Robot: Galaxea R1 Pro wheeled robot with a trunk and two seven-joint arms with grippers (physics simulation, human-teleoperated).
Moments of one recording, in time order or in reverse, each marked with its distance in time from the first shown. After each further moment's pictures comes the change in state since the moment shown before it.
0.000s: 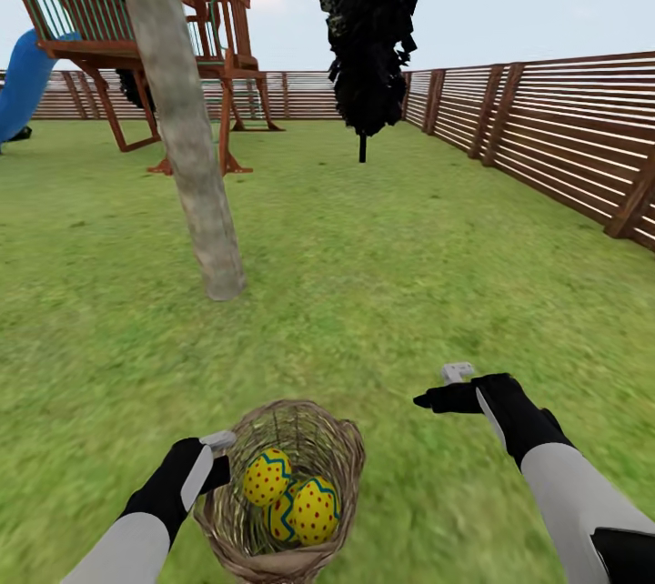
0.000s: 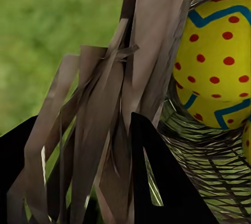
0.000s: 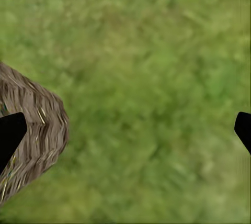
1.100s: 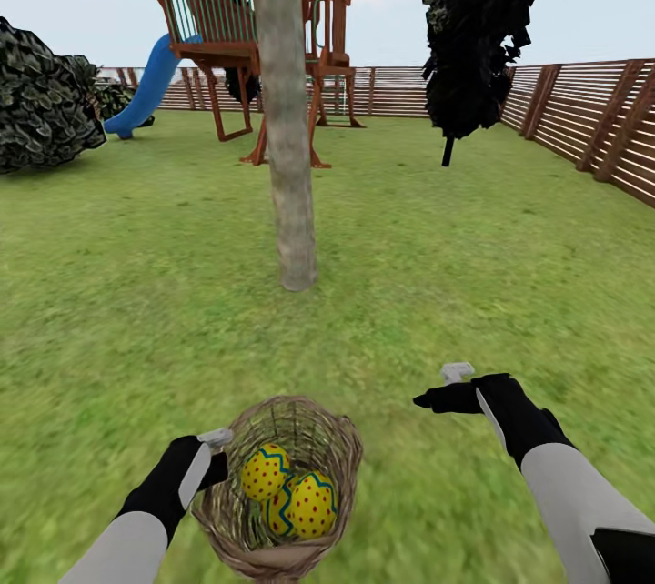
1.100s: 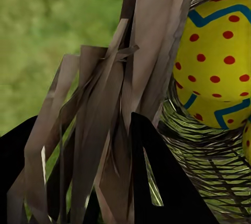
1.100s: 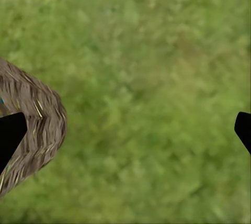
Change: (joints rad) left arm 0.000 0.006 0.001 -0.016 0.006 -0.002 0.000; right arm 0.000 0.000 0.000 0.000 0.000 -0.001 0.001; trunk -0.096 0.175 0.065
